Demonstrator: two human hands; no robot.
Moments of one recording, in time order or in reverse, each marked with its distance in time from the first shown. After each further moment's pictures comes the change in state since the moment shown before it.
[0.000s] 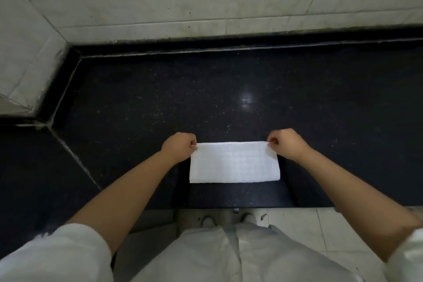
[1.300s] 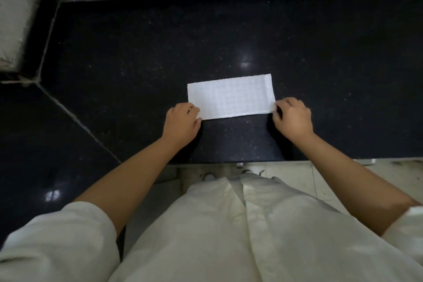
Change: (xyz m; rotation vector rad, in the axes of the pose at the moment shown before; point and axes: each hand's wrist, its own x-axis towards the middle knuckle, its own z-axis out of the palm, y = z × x) left_hand -0.029 -0.033 0.066 0.102 0.352 0.237; right_hand -0.037 -0.017 0.057 -0.053 0.286 0.140
